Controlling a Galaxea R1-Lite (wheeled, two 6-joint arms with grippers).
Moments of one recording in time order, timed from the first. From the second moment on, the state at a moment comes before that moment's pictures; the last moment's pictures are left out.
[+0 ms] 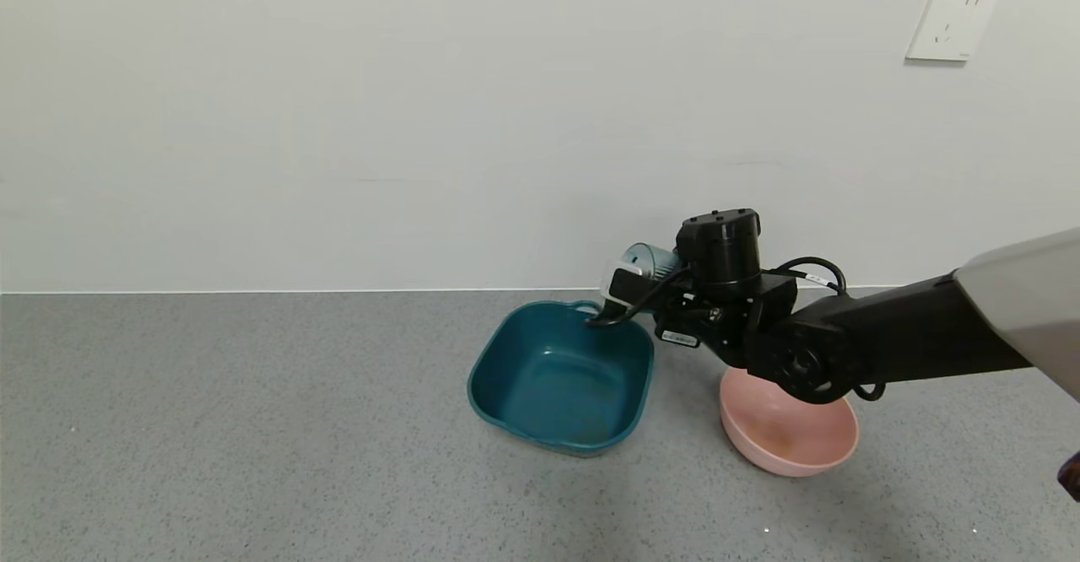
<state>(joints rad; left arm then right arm) 0.00 0.00 0.00 0.00 0.00 0.00 0.56 2.14 -1.36 -0.44 -0.44 -1.08</state>
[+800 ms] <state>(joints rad) 0.00 0.00 0.00 0.00 0.00 0.00 0.57 2.19 -1.35 -0.54 -0.45 -1.36</state>
